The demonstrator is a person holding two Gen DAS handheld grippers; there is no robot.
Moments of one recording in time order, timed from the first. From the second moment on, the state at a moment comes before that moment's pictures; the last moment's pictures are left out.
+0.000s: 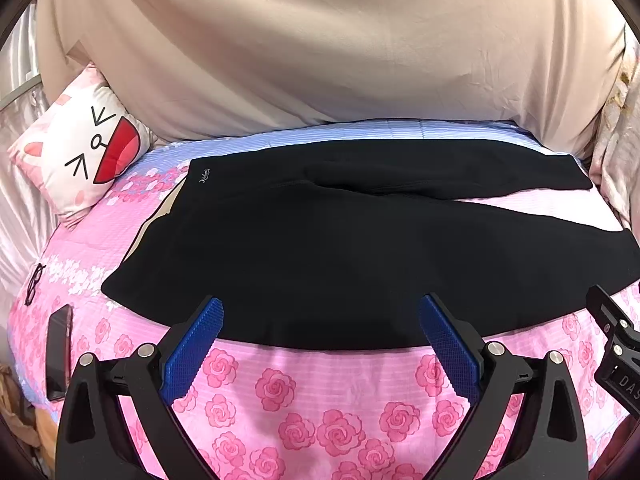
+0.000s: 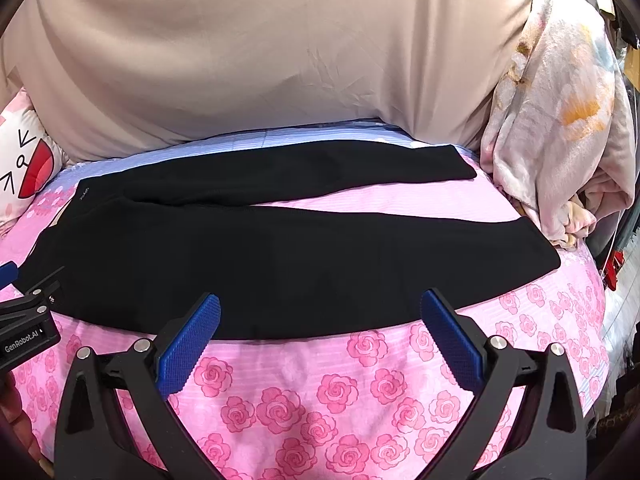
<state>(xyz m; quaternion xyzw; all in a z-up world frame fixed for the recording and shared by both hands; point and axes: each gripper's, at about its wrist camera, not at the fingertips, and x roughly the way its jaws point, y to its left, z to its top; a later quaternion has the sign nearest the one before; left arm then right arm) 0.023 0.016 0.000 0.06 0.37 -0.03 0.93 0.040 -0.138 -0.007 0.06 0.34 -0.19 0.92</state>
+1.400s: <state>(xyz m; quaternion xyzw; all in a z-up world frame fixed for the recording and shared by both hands) 0.025 0.012 0.001 0.07 0.37 -0.03 0.92 0.041 -0.143 -0.012 0.07 0.35 -0.19 0.92</state>
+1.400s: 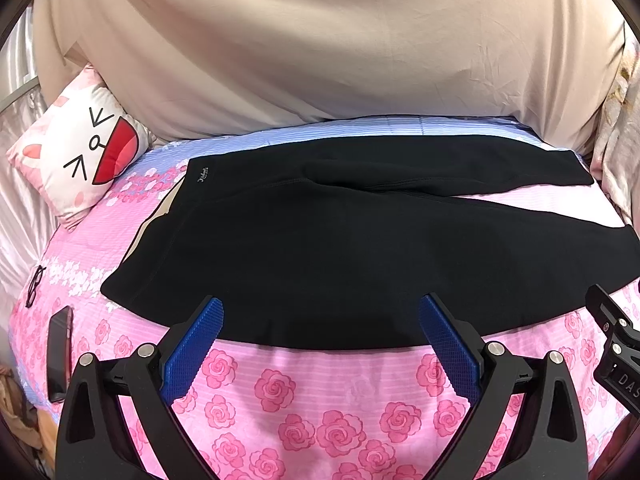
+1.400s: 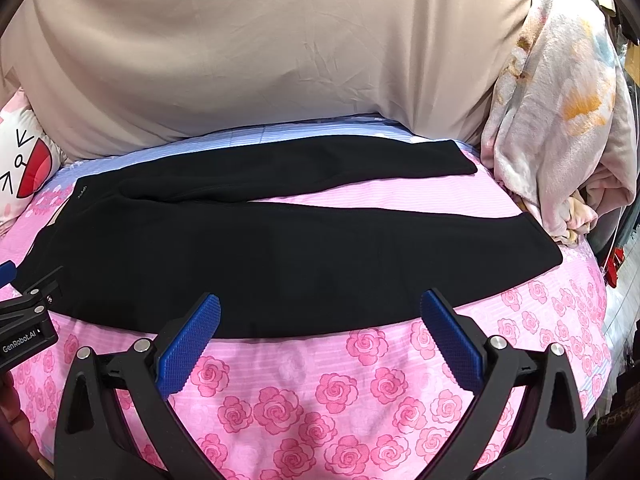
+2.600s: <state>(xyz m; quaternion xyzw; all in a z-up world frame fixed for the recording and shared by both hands) 0.079 0.027 -0.002 0.05 0.38 -0.04 0.93 0.070 -0.246 -0.014 0.14 0.32 -0.16 0.92</state>
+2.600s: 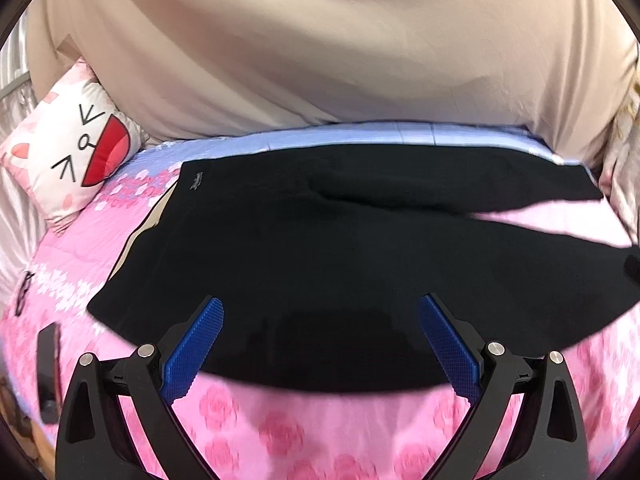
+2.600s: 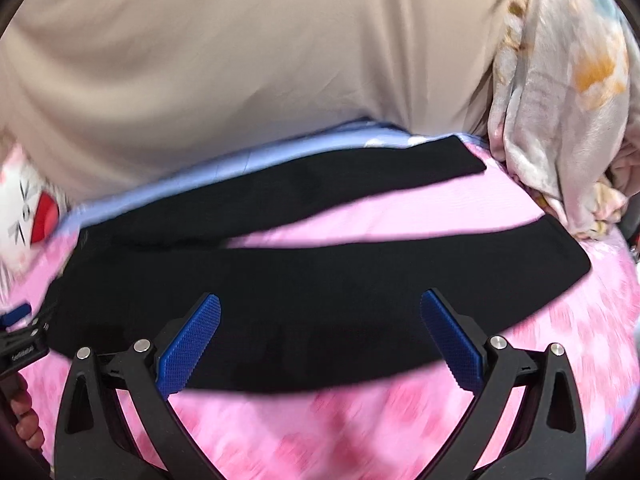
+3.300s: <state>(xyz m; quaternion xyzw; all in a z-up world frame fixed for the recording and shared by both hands) 0.376 0.212 -0.037 0.00 0.43 0.09 0.90 0.283 -0.543 -0.060 0.08 0.40 -0.23 0.89</state>
